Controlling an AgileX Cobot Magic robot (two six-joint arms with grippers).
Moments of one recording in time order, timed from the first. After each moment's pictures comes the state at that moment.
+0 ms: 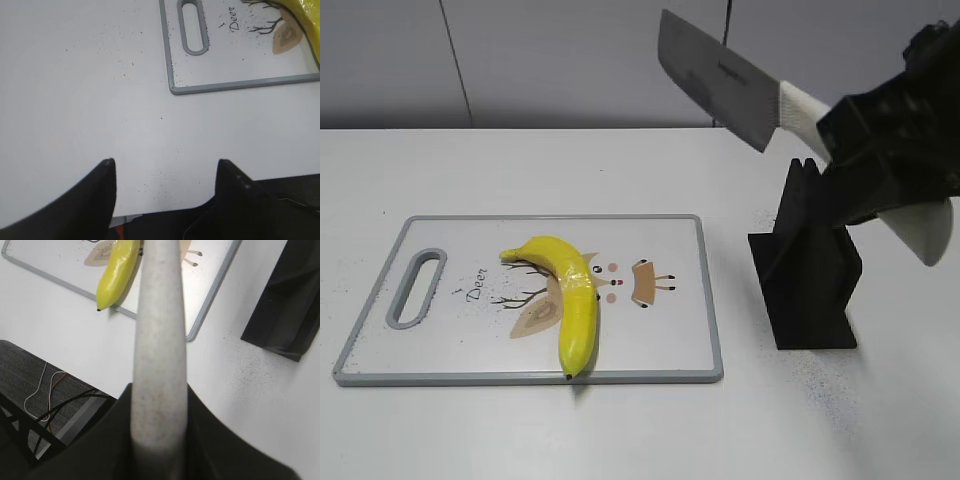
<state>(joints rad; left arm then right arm) -0.06 0.44 -0.65 -0.12 1.22 0.19 0.57 1.26 -1.14 0.19 1.05 0.17</state>
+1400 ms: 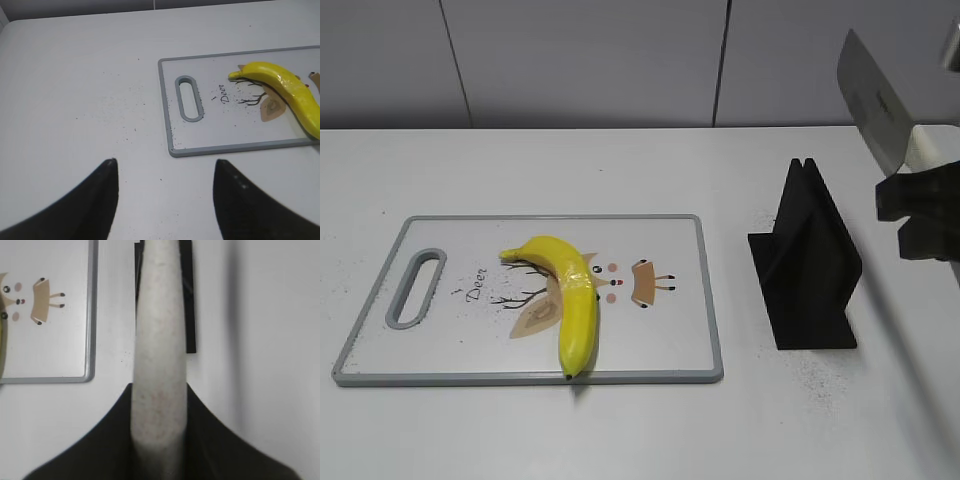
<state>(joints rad) -0.06 0.02 -0.50 -0.14 1.09 0.19 0.57 1.13 -0.83 -0.25 0.85 0.74</state>
